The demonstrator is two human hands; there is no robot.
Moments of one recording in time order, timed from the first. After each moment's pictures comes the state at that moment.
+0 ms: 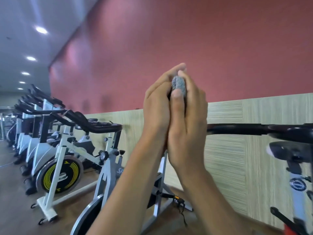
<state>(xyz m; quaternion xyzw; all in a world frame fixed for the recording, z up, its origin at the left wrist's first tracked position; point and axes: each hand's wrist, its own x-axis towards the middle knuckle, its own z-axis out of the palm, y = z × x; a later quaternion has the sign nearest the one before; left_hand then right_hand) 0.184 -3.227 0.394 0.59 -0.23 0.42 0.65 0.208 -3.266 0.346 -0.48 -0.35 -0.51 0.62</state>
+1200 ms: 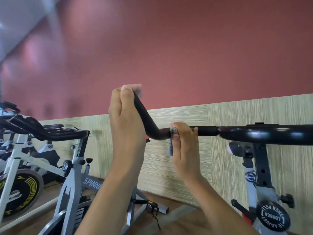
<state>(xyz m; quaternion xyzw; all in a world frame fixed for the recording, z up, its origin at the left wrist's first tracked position) 0.194 -3.255 0.373 0.53 -0.16 0.52 0.64 0.350 -3.342 0.267 -0.65 -0.30 -0.55 0.43</state>
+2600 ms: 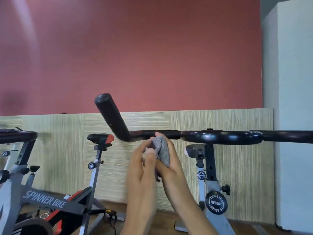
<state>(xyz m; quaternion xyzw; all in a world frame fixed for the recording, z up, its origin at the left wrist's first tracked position) 0.195 -3.308 0.264 0.62 -0.18 0.38 0.66 0.235 -3.385 0.261 -0.62 -0.31 -0.20 0.69</state>
